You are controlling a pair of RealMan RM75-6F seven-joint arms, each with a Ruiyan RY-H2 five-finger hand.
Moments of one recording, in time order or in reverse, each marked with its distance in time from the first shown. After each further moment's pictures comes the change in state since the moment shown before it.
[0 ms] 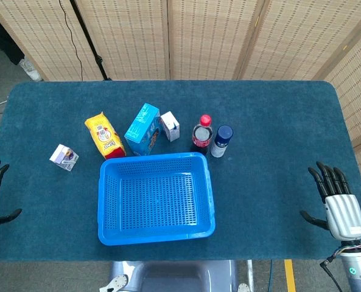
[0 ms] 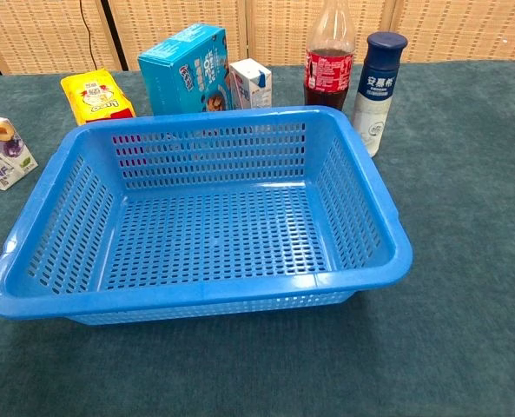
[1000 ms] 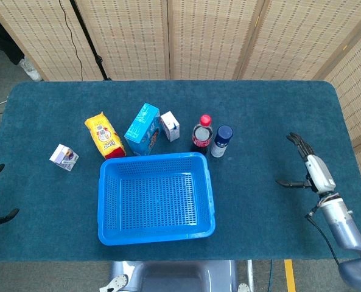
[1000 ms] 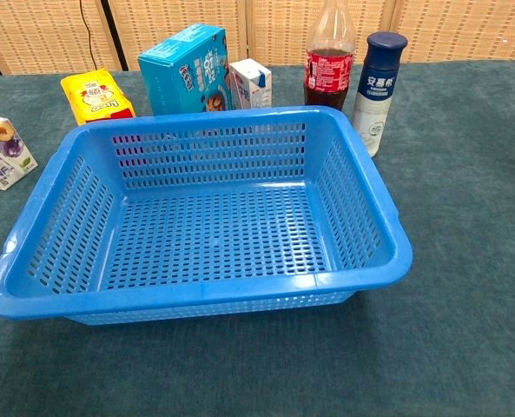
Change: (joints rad) left arm 0.018 0.003 -0.008 -0.020 0.014 0.038 0.016; right arm 0.320 -0.140 0.095 0.388 0.090 -0.404 0.836
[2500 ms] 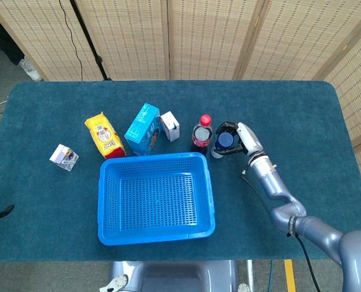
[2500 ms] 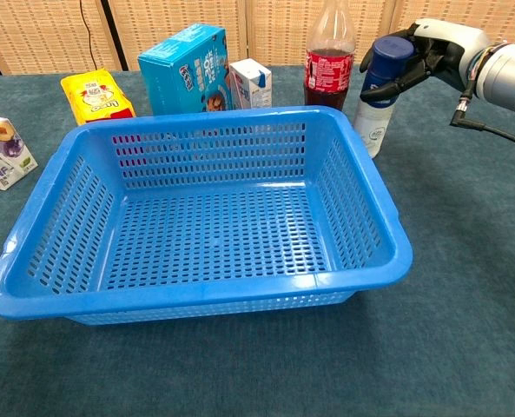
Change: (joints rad) left arm -0.017 -0.005 -0.033 0.035 -0.094 -0.067 -0.023; right arm 0.395 -0.339 0.128 0.252 0.207 -0.341 -0.027
